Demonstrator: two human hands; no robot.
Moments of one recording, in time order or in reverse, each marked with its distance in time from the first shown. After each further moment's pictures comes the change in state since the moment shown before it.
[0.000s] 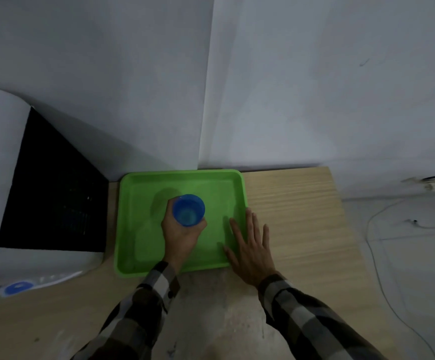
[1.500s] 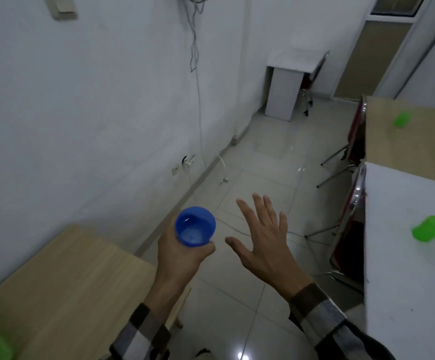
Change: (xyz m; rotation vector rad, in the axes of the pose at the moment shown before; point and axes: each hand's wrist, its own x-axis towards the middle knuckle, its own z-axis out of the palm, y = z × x) left_hand -0.564 0.200 0.294 0.115 -1.066 0.474; right_hand -0.585 0.326 -0.152 0.356 0.695 0.803
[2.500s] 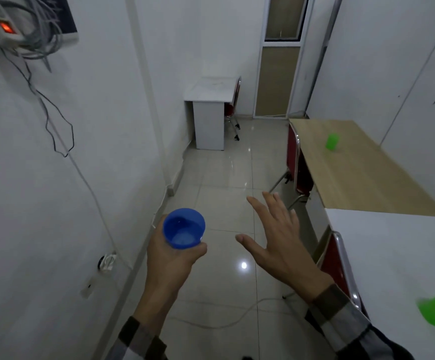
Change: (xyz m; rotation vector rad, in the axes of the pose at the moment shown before) left_hand 0.478 0.075 0.292 -0.106 -0.298 0.113; right_hand 0.404 0.278 -0.109 -0.003 0.229 0.310
